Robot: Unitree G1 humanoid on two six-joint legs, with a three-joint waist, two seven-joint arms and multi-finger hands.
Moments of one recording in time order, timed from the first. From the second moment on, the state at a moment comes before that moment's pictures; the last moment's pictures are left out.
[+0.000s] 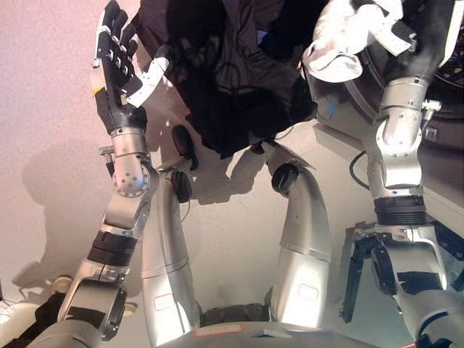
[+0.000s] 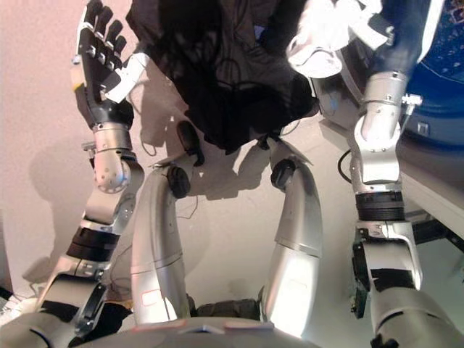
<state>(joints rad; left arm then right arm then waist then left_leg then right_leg) -0.41 0.40 -0.12 0.01 -0.31 -0.29 0.48 -0.69 -0.45 -0.09 0.20 0.27 -0.24 -0.37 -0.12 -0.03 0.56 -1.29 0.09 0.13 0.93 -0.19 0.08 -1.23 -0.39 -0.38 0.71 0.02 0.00</state>
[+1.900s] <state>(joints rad) -0.19 0.19 -0.09 0.76 -0.45 -0.26 0.29 -0.27 -0.10 0.04 0.91 0.39 -0.23 -0.30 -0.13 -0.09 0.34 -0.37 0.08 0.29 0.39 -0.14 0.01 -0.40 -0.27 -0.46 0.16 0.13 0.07</state>
